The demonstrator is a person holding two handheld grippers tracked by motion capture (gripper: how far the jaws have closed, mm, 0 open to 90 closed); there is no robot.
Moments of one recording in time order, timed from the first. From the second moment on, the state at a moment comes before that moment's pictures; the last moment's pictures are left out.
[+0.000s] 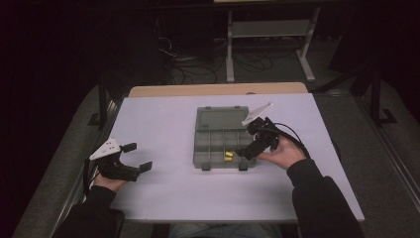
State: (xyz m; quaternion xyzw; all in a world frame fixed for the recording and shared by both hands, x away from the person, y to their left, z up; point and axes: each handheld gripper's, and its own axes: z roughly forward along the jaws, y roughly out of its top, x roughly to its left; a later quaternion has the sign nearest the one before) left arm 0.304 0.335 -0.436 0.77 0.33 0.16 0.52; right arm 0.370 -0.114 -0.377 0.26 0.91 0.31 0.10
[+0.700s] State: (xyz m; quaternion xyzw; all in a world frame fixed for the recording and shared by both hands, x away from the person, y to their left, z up) left arm 0.304 0.335 -0.436 0.77 0.33 0.16 0.52; right arm 0.340 -0.159 -0.374 0.29 0.88 0.36 0.11
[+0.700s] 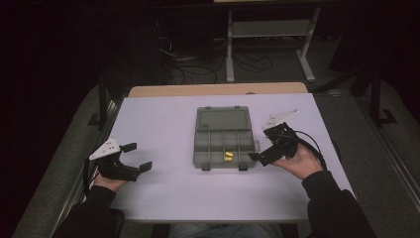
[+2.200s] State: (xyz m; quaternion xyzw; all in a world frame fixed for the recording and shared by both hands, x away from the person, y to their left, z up) left arm 0.305 0.334 -0.435 0.77 0.32 0.15 0.53; right arm 0.291 -0.257 -0.427 0.39 0.76 0.48 0.18
